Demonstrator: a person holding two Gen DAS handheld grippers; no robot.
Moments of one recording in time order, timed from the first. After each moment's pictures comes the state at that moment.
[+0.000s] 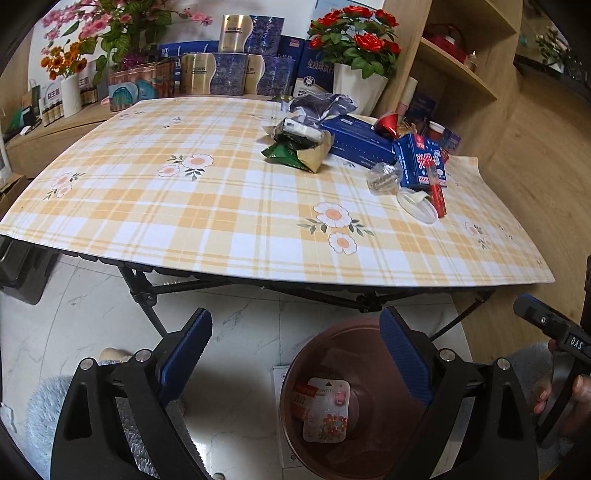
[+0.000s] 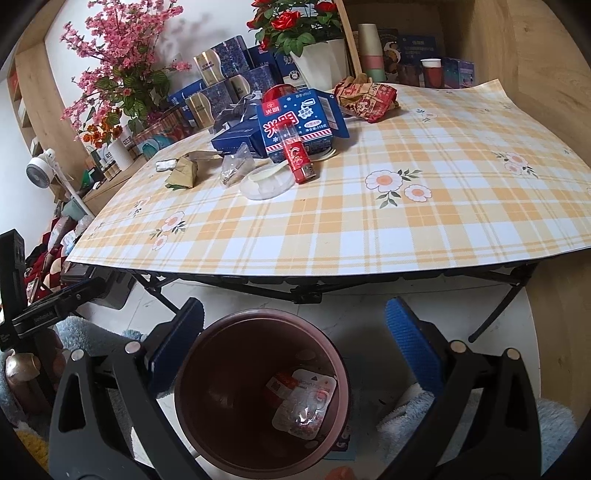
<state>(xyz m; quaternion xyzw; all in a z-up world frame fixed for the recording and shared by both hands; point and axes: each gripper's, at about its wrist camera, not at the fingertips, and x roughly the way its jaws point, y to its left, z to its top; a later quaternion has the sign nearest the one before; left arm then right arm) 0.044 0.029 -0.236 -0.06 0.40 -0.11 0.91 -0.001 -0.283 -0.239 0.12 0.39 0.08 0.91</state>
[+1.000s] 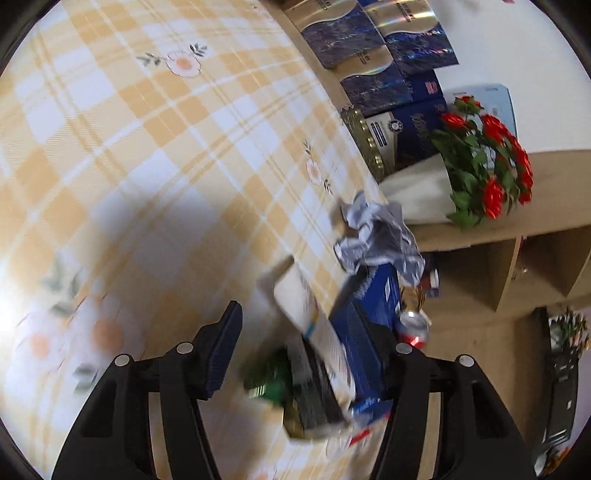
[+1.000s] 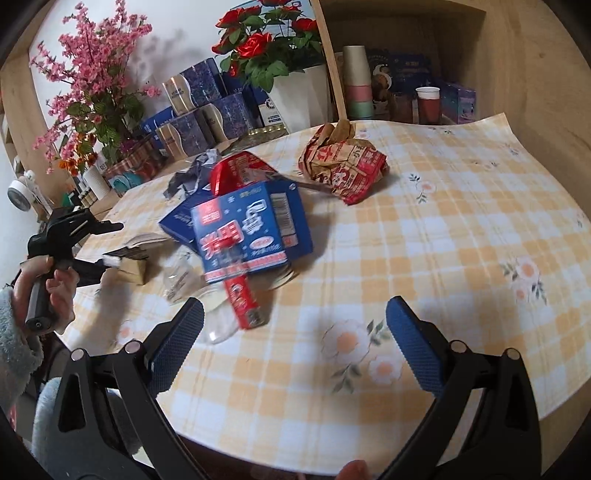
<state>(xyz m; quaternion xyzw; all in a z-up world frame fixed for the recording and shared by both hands) 0.327 0.104 -0.252 -0.46 0.48 -0.11 0.74 0.140 -0.335 -0.194 0.11 0.38 0.05 0.92</state>
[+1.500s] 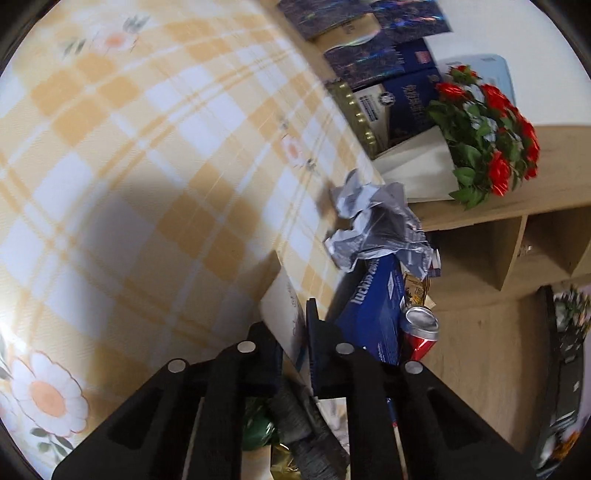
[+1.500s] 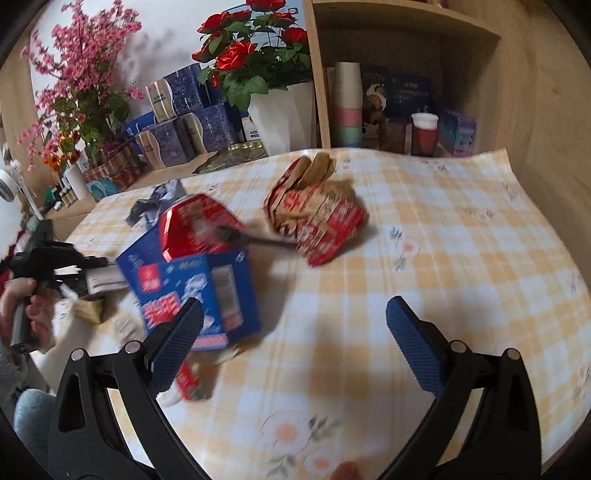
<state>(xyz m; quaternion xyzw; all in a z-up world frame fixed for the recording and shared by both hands) 0.362 0.081 -0.260 -0.42 0.49 -0.16 0.75 0.212 -0.366 -0.179 0.06 0.36 0.03 0.93</state>
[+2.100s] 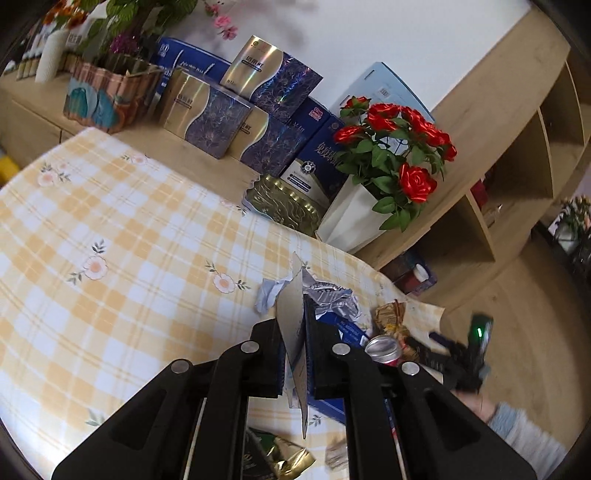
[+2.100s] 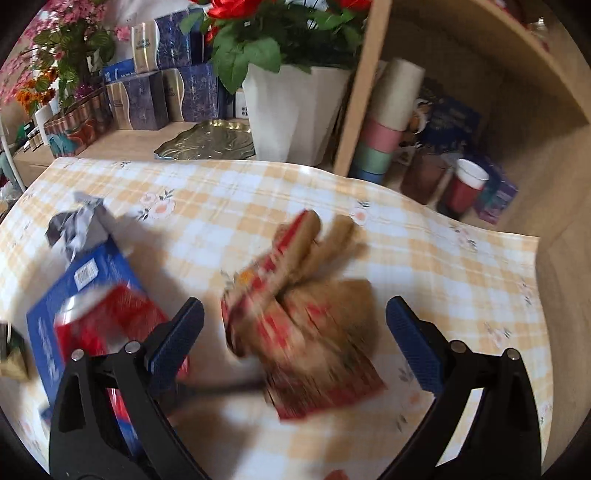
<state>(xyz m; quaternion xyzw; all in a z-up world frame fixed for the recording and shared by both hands) 0.337 0.083 -0.134 -0.27 0.35 -0.17 0.88 0.393 -0.344 -0.187 -0.06 0.42 0.01 0.90</state>
